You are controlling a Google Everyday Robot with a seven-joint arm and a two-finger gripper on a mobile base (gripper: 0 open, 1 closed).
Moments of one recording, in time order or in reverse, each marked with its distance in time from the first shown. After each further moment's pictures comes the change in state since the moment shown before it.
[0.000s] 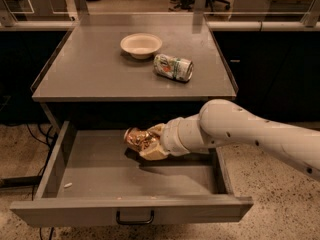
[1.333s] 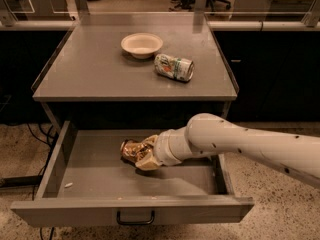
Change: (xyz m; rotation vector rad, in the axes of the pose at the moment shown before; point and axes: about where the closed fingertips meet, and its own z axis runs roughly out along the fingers) arm 0.028 0.015 0.045 -0.026 0.038 -0.014
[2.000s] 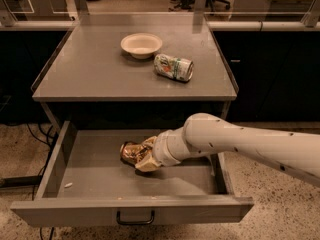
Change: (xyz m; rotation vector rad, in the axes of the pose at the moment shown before) arm 0.003 0.003 0.006 -0.018 0.024 0.011
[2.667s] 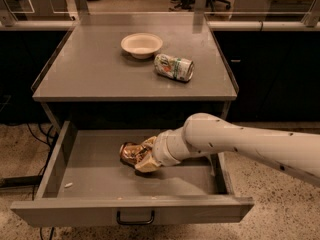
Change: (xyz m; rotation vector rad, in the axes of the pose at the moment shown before) arm 0.000 0.000 0.000 0.000 0.000 0.000
